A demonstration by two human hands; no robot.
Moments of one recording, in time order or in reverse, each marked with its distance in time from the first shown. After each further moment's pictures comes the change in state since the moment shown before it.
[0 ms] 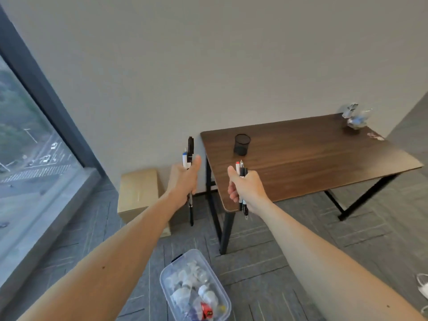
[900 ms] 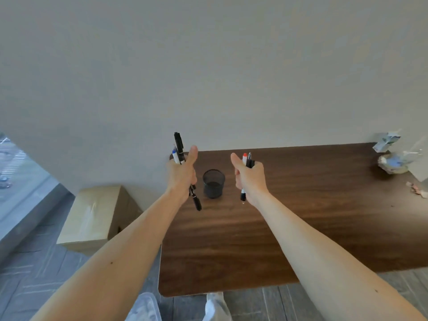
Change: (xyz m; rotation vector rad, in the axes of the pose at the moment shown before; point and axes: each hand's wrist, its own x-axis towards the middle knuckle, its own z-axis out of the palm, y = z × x) left_hand 0.298 0.086 0.256 -0.317 0.304 -0.003; right_hand 0.382 -0.054 -0.190 0.206 -0.034 0.057
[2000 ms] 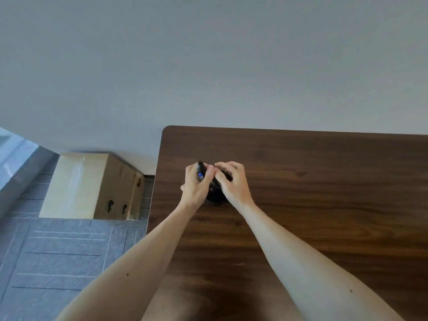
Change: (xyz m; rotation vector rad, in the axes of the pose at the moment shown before) left_hand 0.172 -0.164 0.048 0.482 -0.058 -0.191; right_hand 0.228 0.139 0.047 -0.461 -0.339 -0.080
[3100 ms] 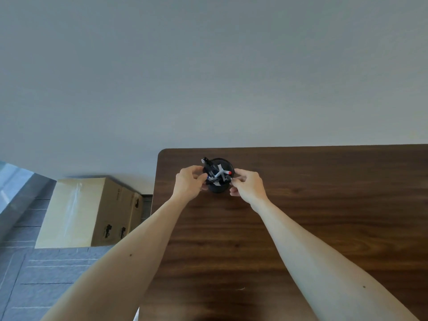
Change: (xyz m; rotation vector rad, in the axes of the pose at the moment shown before) left_hand 0.074 0.037 -0.016 0.193 -0.056 0.014; right_hand 0.049 -0.015 -0.053 0.038 0.074 0.235
